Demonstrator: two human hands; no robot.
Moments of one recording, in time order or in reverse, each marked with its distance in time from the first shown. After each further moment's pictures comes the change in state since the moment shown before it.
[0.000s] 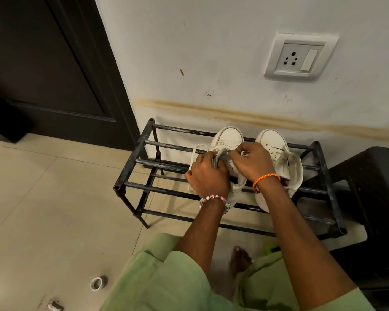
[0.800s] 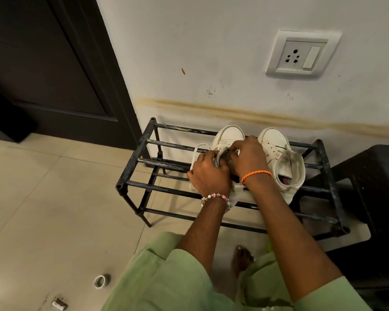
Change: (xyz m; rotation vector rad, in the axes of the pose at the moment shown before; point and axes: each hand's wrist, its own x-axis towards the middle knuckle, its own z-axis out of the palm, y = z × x) left_hand 0.000 0.000 0.001 -0.031 -0.015 -0.042; right_hand 0.010 0.000 0.014 -0.304 0.010 -0.095
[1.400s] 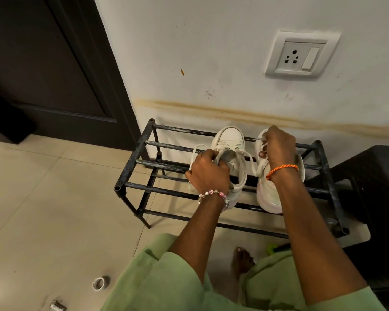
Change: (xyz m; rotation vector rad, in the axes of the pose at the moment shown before) left_hand 0.006 0.015 -0.018 0.085 -0.174 -0.088; right_hand 0.009 0.016 -0.041 0.908 0.214 0.481
